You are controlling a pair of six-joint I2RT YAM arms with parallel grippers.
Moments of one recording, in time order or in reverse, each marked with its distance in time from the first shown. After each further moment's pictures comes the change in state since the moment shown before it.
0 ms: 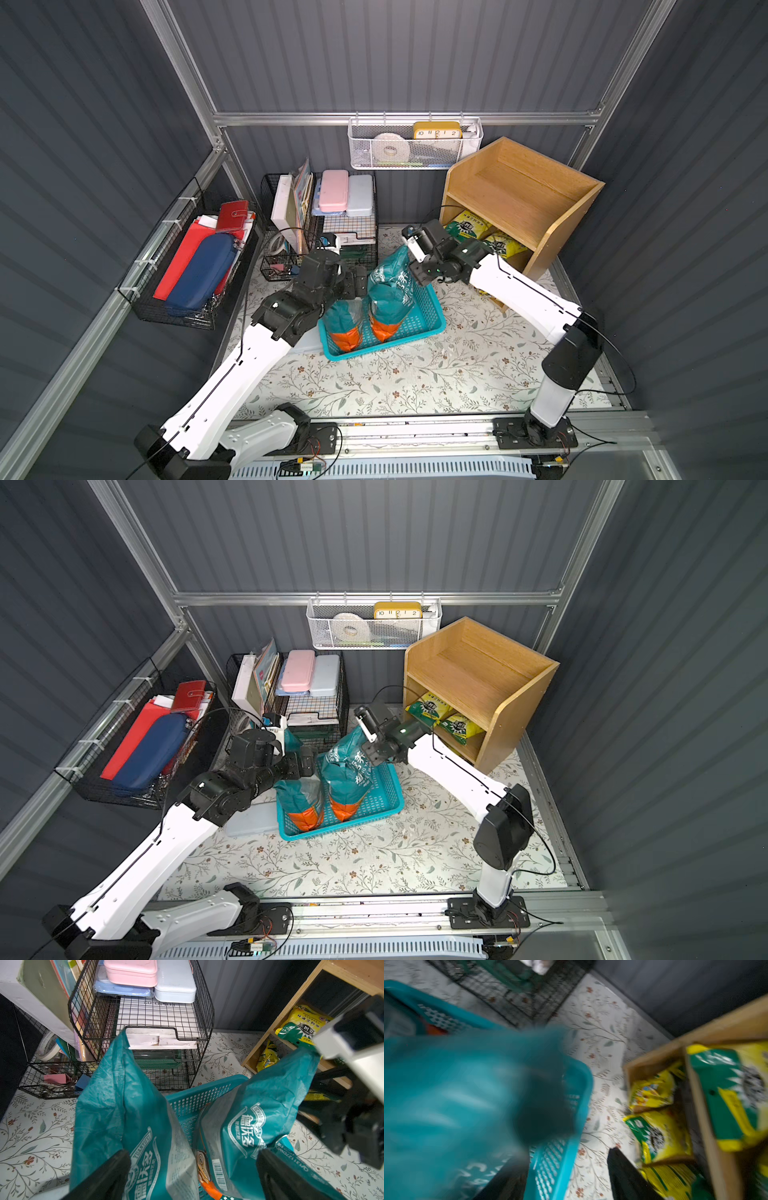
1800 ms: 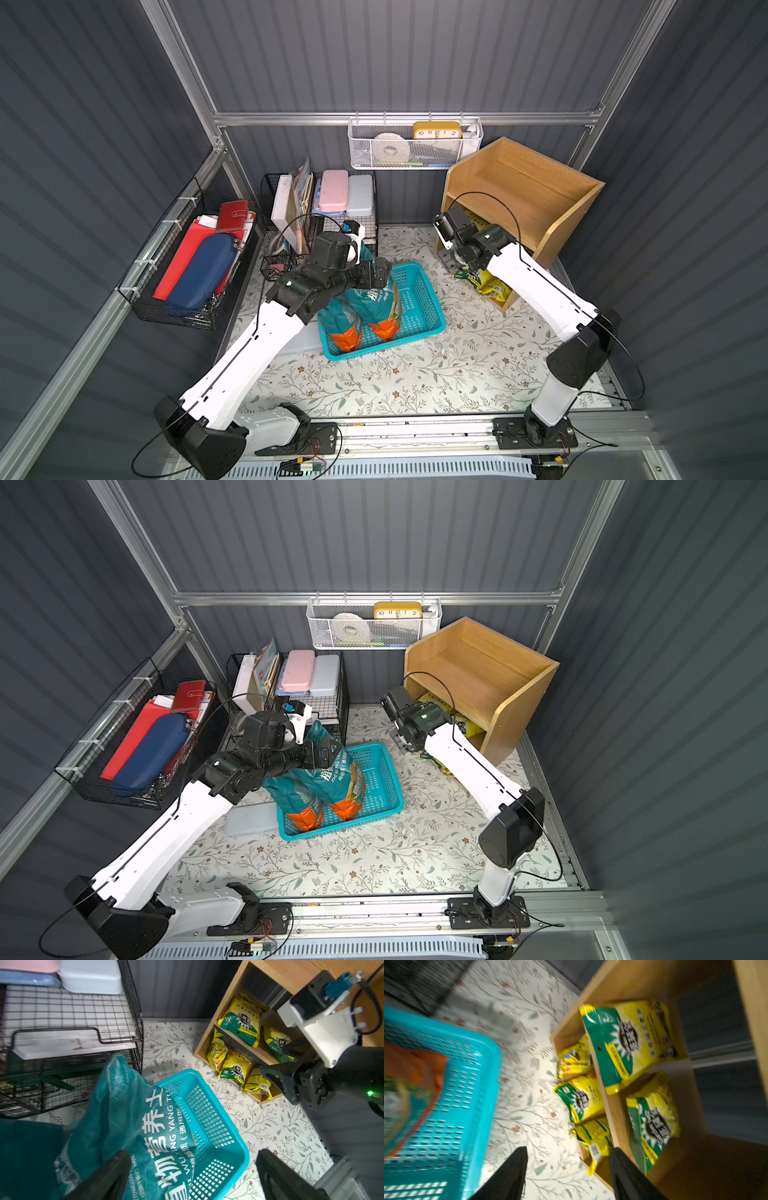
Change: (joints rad) left arm 0.000 0.182 0.150 0.006 0.319 0.008; right arm -0.161 -0.053 0.053 -0.229 0.355 -0.064
